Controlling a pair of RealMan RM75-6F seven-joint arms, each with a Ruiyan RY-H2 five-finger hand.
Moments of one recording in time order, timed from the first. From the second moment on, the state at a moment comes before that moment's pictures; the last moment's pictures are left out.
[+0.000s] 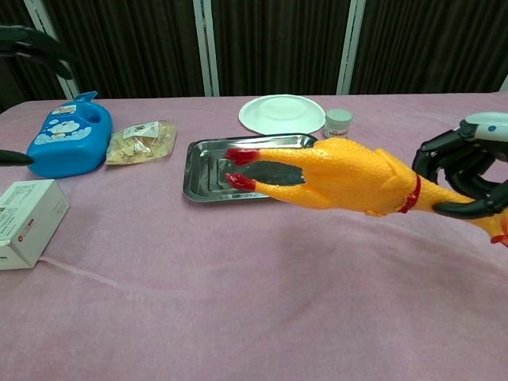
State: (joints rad) left arm -0.35 -1.16 -0.15 -1.97 1.50 1.22 0.21; right arm 0.56 -1.22 0.01 -1.56 -1.64 1.03 0.55
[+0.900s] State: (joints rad) left arm -0.72 -1.53 -0.28 -2.04 0.95 1.06 0.62; right arm 0.61 -1.27 0.08 -1.69 -1.51 0.97 0.32
